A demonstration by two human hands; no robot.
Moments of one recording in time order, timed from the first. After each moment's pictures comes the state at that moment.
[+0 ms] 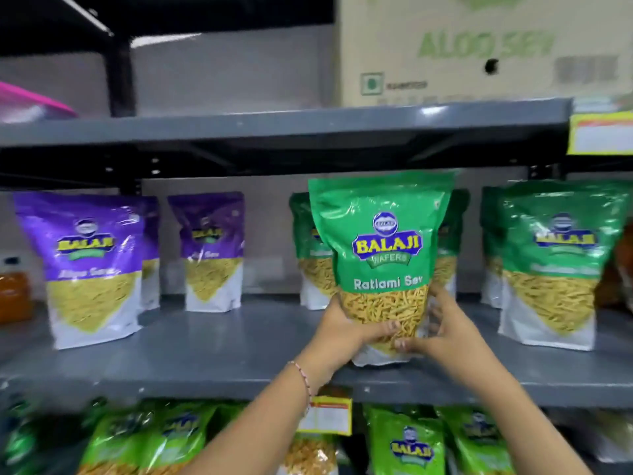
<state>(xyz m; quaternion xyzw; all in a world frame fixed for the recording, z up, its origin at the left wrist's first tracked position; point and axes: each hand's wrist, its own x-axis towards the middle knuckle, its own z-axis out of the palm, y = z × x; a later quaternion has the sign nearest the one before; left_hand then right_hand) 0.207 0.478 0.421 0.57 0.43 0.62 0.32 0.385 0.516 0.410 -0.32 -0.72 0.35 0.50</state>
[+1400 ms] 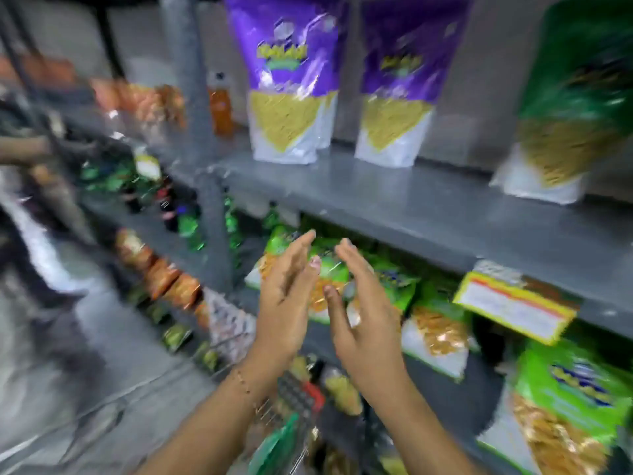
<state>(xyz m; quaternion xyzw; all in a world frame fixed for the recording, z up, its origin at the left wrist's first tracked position) 0.058 0.275 0.293 0.31 0.55 0.77 0.10 0.144 0.346 0.282 -0.06 -0.82 0.32 0.47</state>
